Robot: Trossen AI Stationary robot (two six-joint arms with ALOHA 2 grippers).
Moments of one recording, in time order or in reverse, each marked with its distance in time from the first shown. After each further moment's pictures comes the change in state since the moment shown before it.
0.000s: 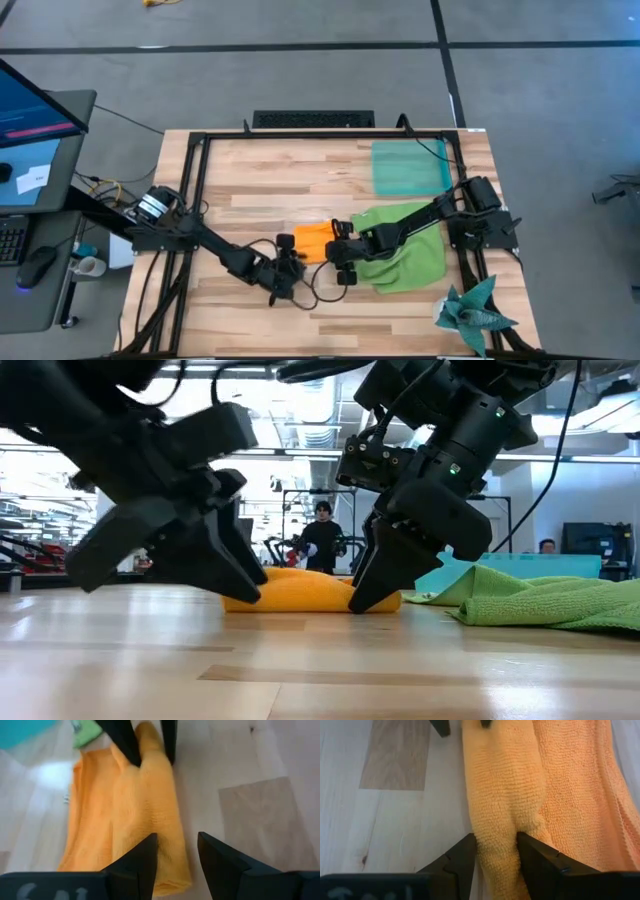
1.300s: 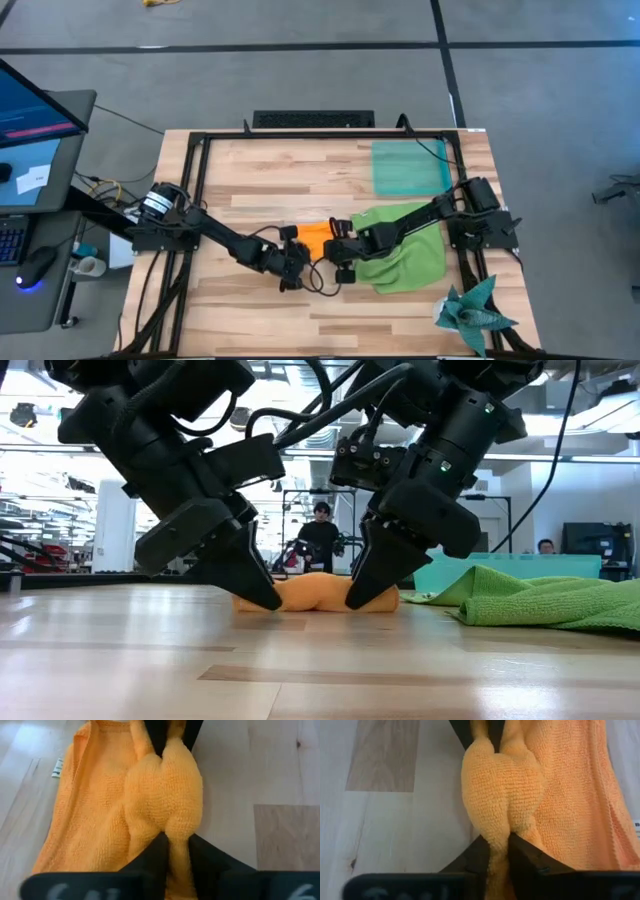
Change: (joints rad) left arm 0.116 0.048 0.004 -0.051 0.198 -0.187; right arm 0.016 0.006 0.052 -0.080 0.000 0.008
